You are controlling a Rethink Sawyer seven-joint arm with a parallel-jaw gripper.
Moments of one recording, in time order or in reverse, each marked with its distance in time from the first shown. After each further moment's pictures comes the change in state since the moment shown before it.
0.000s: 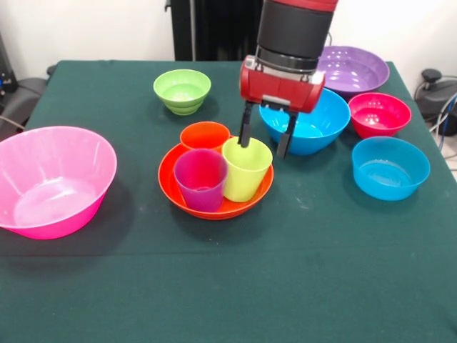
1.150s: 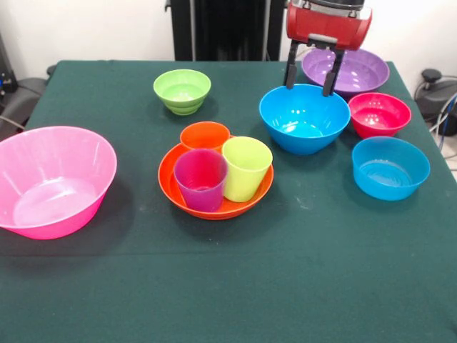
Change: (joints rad) arm 0.075 -0.166 0.005 0.188 0.081 0.072 0.000
